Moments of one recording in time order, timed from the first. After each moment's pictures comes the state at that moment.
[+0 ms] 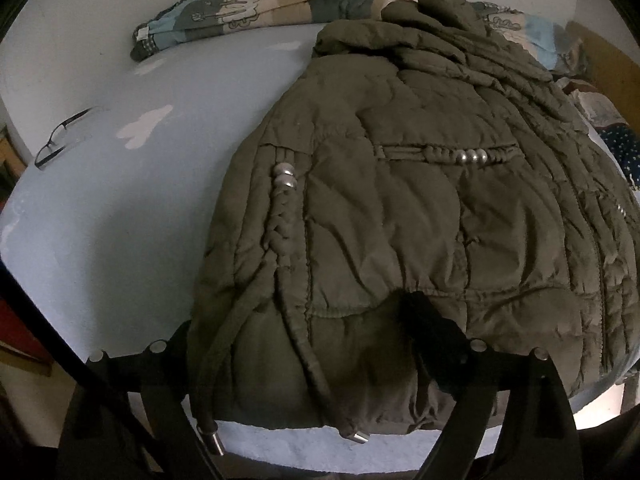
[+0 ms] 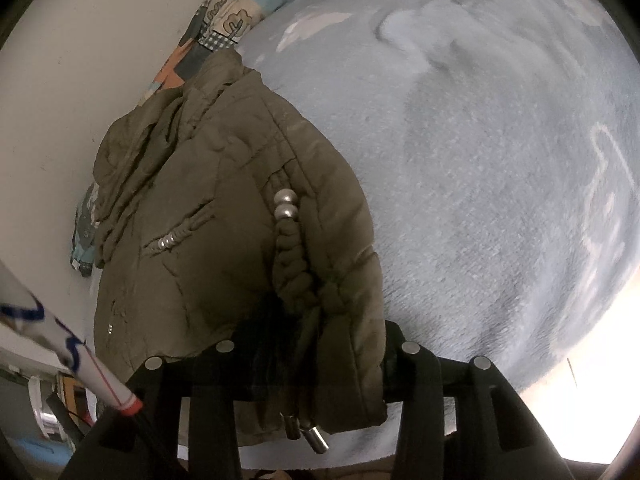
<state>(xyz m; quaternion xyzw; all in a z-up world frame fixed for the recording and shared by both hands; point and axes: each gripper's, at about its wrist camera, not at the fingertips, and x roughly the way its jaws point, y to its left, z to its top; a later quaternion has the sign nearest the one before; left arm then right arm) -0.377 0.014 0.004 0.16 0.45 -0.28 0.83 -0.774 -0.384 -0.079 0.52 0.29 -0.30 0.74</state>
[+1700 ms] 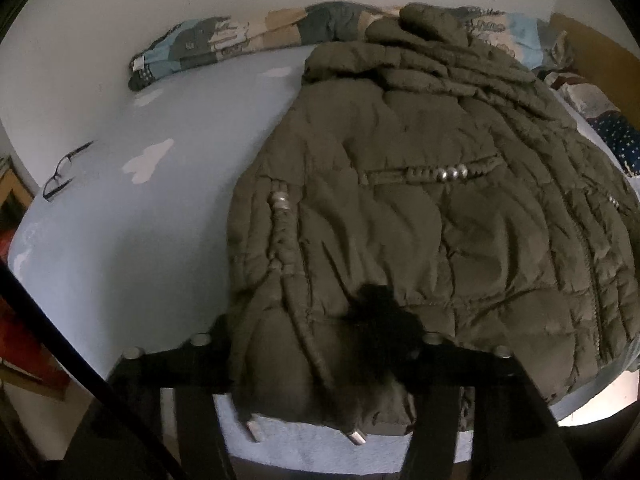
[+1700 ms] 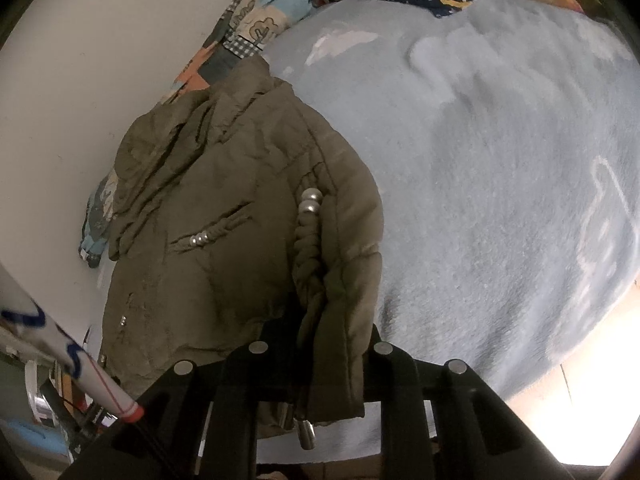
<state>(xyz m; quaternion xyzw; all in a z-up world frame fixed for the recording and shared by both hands) -0.389 0.008 0.019 0.19 0.41 -0.29 0.84 -0.770 -0.374 -0.058 0.49 0.29 -0.30 0.76</state>
